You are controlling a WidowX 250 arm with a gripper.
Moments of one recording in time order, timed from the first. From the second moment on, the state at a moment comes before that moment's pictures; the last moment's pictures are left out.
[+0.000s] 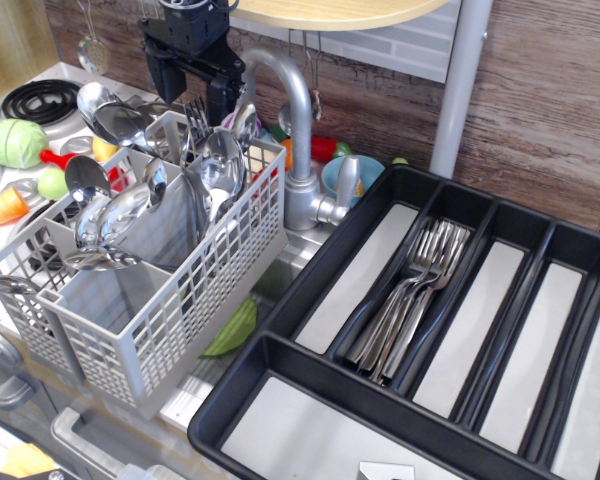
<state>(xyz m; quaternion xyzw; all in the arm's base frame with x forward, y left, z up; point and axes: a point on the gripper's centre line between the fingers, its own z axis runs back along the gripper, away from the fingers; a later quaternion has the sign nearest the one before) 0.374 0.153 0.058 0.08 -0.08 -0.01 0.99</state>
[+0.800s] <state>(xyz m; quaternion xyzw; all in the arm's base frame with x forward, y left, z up) 0.366 0.148 0.033 0.07 -0.05 -0.01 1.00</state>
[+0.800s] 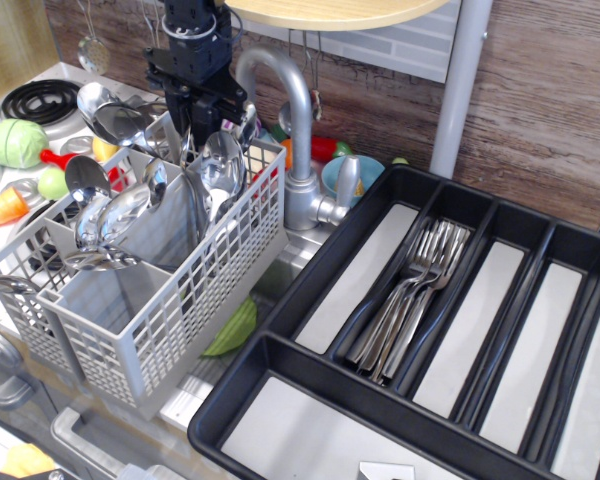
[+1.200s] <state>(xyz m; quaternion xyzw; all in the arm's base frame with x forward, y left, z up) 0.359 0.137 0.052 0.09 -0.03 -0.01 1.00</state>
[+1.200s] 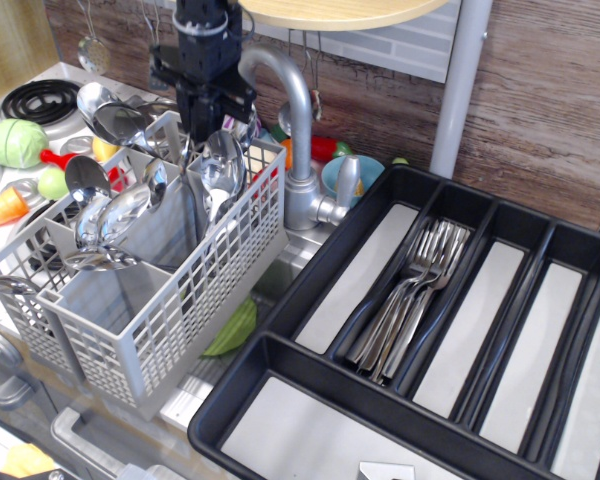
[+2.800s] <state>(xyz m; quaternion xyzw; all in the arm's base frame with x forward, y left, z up) 0.339 -0.035 0.137 0.00 0.04 0.42 0.91</state>
